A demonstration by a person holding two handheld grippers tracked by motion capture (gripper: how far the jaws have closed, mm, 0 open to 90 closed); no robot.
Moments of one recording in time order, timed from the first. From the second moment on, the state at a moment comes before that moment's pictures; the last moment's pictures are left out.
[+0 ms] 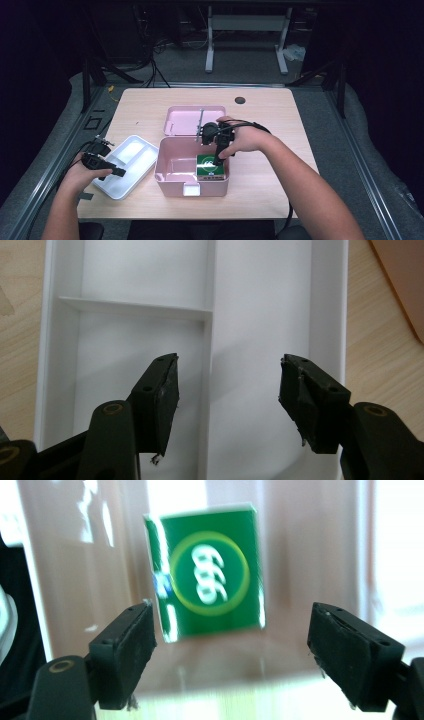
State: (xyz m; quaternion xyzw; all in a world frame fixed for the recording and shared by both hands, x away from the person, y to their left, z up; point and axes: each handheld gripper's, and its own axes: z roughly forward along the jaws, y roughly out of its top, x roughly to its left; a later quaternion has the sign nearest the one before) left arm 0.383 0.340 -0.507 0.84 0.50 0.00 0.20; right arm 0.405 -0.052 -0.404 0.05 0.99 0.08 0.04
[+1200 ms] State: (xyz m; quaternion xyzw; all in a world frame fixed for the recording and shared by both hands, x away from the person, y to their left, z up) left arm 0.389 0.335 -0.506 0.85 0.50 0.02 0.17; right arm 0.376 -0.191 -0.477 0.39 0.87 0.25 0.15
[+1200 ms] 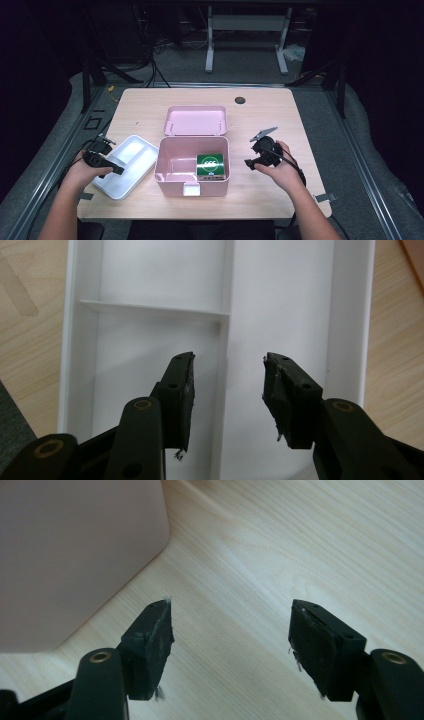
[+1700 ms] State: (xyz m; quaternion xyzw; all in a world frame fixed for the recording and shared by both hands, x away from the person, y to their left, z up) left arm 0.402 0.328 -0.499 0.87 0.47 0.03 0.12; right arm 0.349 -0.201 -0.506 0.42 0.83 0.33 0.18
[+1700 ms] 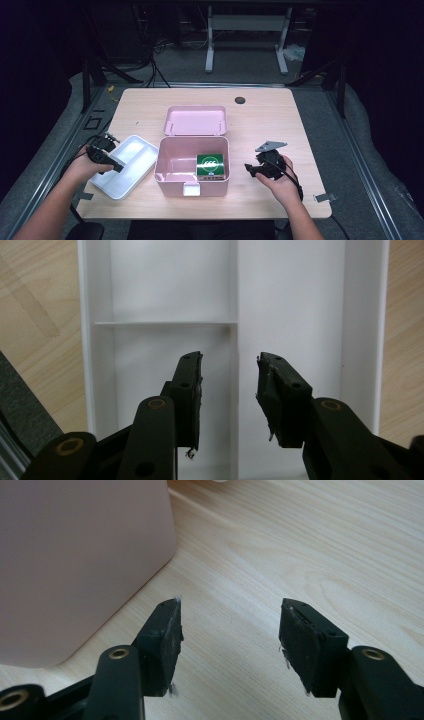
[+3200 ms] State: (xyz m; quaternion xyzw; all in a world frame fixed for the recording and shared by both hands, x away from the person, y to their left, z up) left arm 0.426 0.315 -0.491 0.89 0.46 -0.02 0.04; right arm 0.351 -0.203 -0.528 0.43 0.83 0.32 0.12
